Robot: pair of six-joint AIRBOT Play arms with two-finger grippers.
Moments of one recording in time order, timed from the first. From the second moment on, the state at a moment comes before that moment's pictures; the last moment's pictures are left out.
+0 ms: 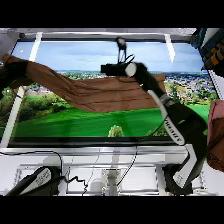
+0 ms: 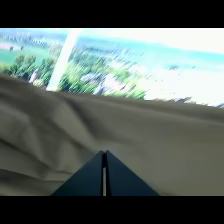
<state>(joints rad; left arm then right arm) 0.41 -1.07 1.02 0.27 -0.70 -0.52 0.51 -1.92 1.85 -1.16 0.61 1.67</state>
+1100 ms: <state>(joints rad) 0.05 -1.13 1.03 0.33 -0.53 -0.56 0.62 -2.01 2.02 -1.27 1.01 1.60</state>
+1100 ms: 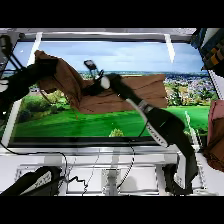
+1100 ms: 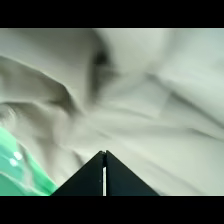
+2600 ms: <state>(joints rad) 0.25 -1.34 1.12 0.91 -1.07 -1.07 0.28 -1.79 2.02 -1.32 1.31 1.55</state>
